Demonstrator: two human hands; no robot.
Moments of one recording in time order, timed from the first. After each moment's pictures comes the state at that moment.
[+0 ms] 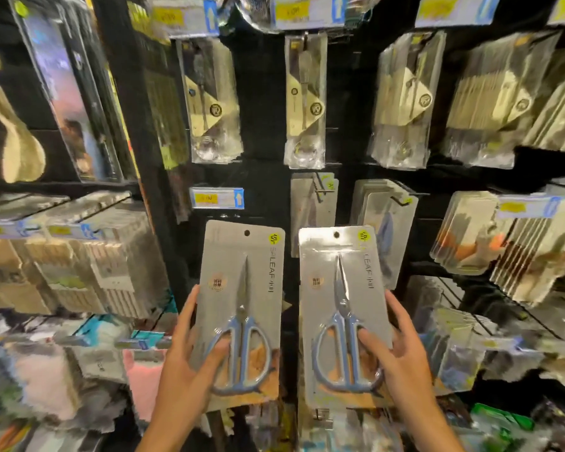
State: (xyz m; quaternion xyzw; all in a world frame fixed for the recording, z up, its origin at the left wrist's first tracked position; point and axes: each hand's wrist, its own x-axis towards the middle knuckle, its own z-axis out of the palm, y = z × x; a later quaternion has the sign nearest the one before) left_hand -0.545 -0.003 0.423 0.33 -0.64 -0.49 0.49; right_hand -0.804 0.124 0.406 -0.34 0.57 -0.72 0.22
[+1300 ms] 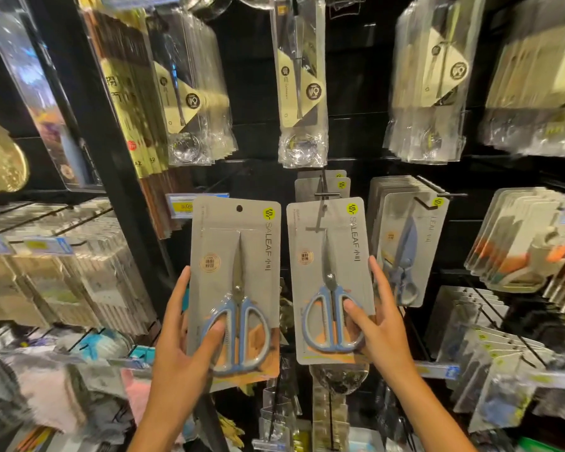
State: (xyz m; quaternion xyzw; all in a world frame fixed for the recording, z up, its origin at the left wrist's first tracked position) left_hand -0.603 -0.047 0.441 0.36 -0.66 -0.40 0.53; right_hand -0.873 0.009 0.389 -0.44 0.51 -0.71 0.21
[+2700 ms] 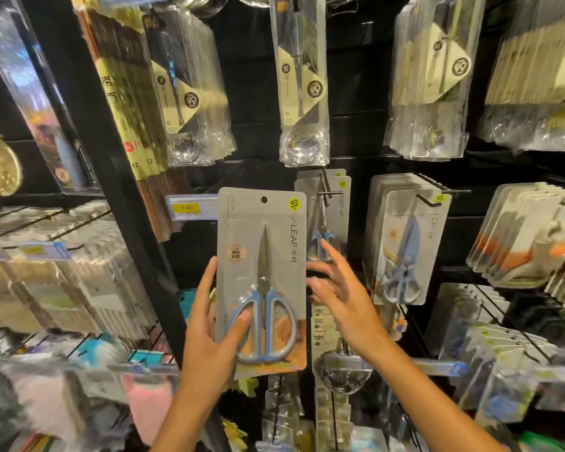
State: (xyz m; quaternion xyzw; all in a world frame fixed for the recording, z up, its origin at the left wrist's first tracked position) left_hand -0.630 -0.068 0.435 0.28 -0.67 -0.43 0.53; right_hand -0.843 -0.020 0.430 -0.54 0.51 -0.62 0.25
